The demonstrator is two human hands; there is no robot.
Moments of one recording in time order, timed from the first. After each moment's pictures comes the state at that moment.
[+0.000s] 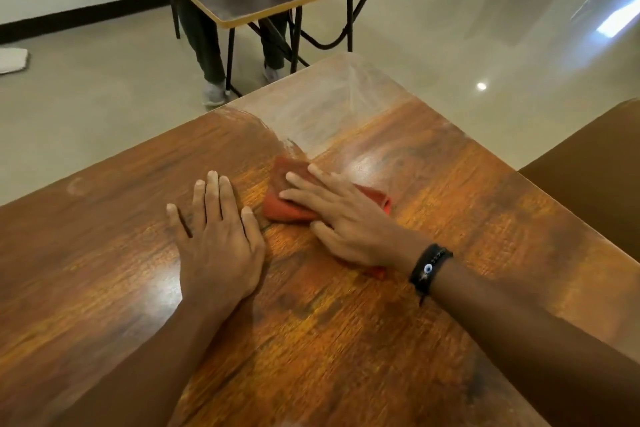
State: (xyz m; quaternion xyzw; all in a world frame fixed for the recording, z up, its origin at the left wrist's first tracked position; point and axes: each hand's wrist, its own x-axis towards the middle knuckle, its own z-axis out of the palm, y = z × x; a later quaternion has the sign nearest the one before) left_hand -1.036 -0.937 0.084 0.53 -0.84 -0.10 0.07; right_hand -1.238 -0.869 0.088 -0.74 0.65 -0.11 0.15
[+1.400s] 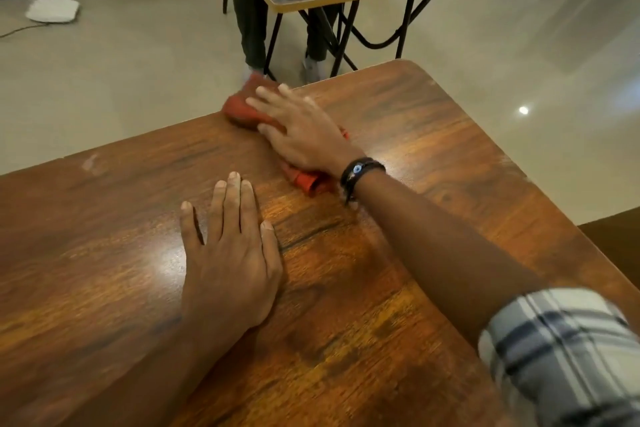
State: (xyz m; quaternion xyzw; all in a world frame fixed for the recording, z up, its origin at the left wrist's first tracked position) left_hand -1.036 -0.941 0.077 0.53 -0.84 -0.08 0.06; right_hand -1.229 -1.066 0.089 -0.75 0.64 -0.11 0.13
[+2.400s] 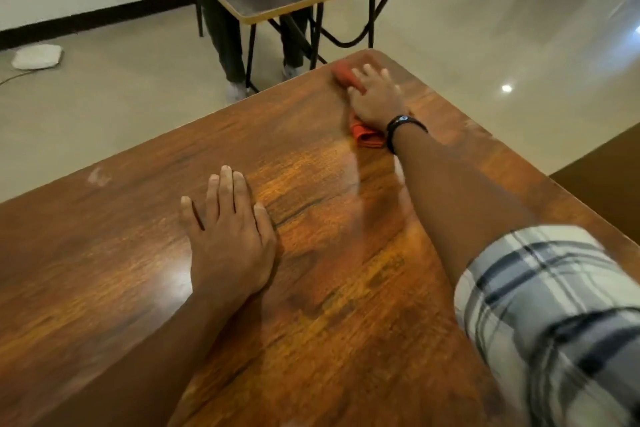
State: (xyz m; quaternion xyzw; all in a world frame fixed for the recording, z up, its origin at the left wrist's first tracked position) left_hand -1.035 -0.941 0.082 0.53 -0.84 -0.10 0.06; right_hand -1.347 -1.027 0.099 -0.50 0.85 -0.15 0.10
